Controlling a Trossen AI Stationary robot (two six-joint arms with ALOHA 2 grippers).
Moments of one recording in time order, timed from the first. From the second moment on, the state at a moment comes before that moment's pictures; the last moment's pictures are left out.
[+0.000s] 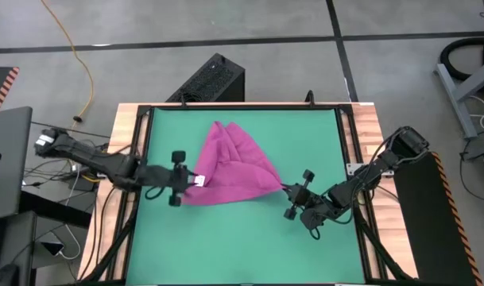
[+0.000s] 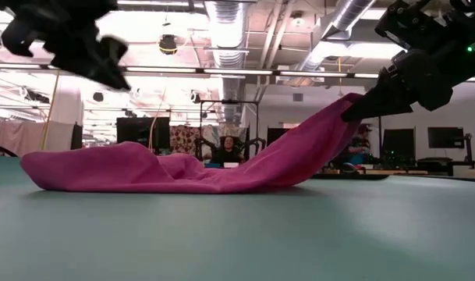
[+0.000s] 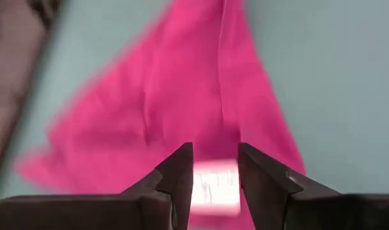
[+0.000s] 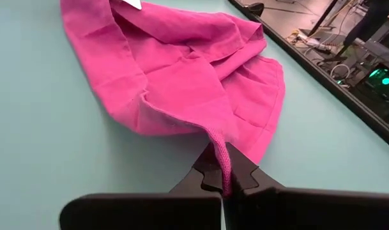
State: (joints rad) left arm -0.26 0.89 0.58 -0.37 -0.35 0.08; right arm 0.59 1.43 0.58 0.01 1.04 0.50
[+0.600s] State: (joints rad) left arm -0.16 0.73 0.37 -0.38 -0.15 -0.71; right arm 0.59 1.43 0.58 0.01 1.02 0.50
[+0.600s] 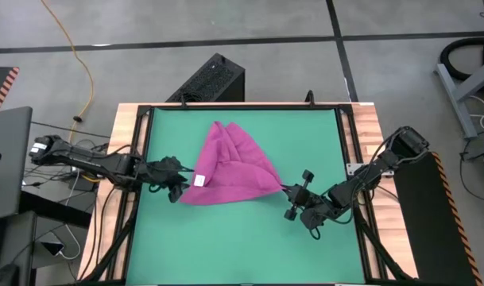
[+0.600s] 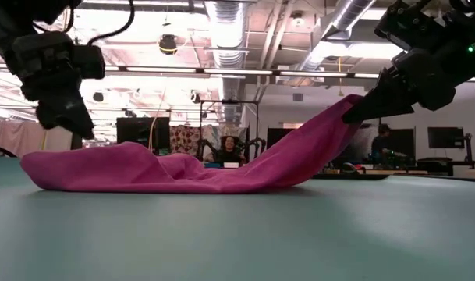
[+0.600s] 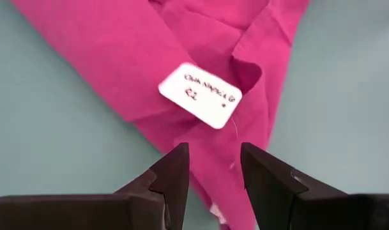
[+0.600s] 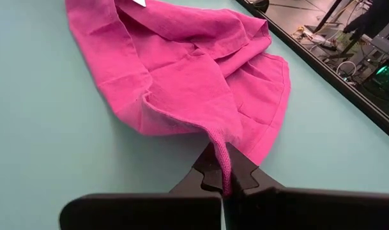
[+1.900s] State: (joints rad) left arm -0.16 0.73 0.15 0.05 0.12 -1.05; right arm 0.59 1.43 0.58 0.01 1.02 0.50
